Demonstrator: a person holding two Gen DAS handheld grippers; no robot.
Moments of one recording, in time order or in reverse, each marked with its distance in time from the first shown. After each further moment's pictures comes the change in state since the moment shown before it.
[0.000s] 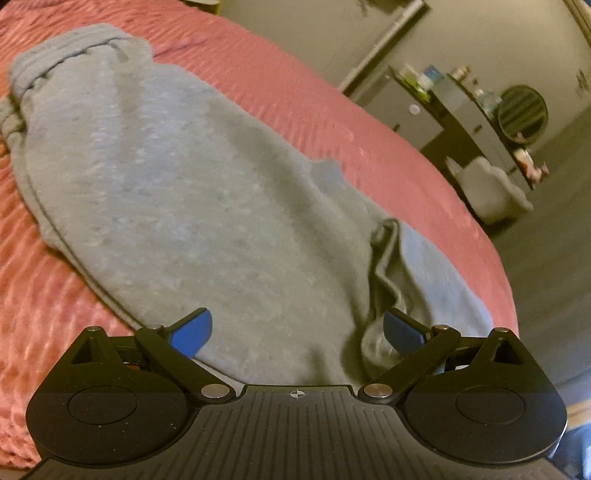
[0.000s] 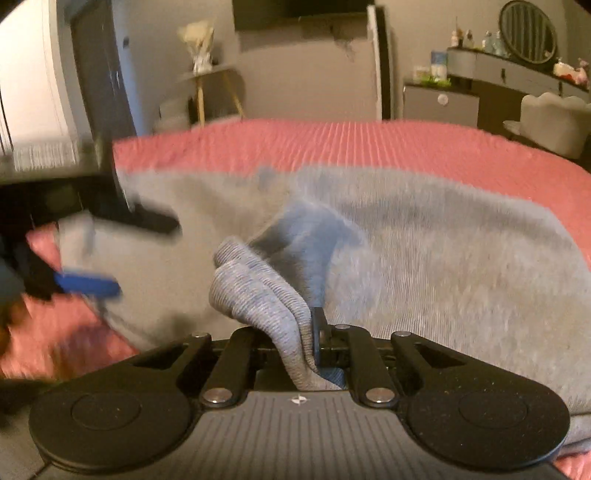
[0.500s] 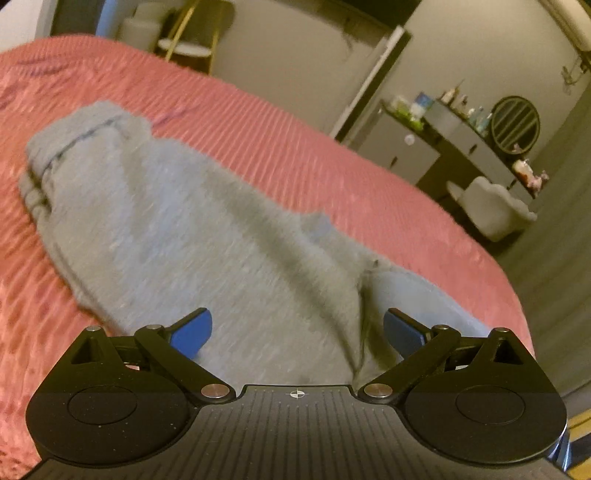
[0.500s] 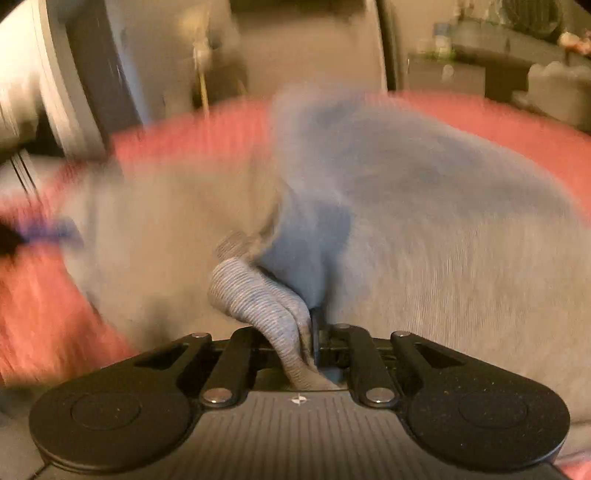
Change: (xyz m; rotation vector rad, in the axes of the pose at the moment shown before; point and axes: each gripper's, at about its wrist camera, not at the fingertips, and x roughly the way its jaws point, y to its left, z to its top) left arm -0.035 -0.022 0.002 0.092 -0.126 0.048; right arm 0.009 -0.025 -0.003 0.030 0.042 0.036
